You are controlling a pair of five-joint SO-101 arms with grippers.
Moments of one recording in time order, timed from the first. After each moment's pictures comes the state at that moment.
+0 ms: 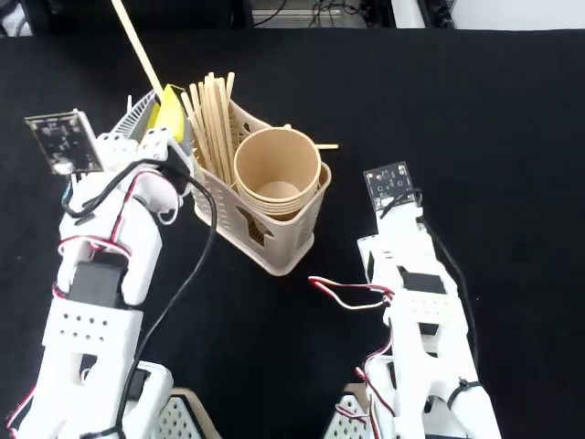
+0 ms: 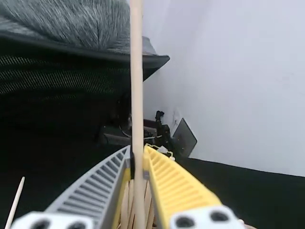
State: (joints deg) left arm 3.8 -56.2 48.7 17.0 17.6; right arm 5.6 -41.2 78.0 22.8 20.1
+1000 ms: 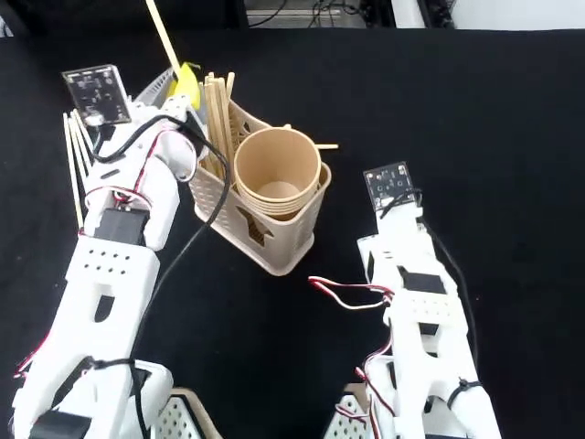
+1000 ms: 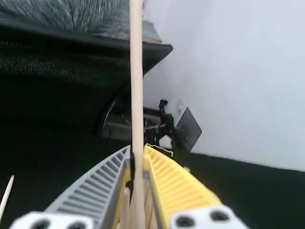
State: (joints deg) left arm 3.8 -35.7 41.6 8.0 17.8; right arm 5.6 -41.2 78.0 22.8 20.1
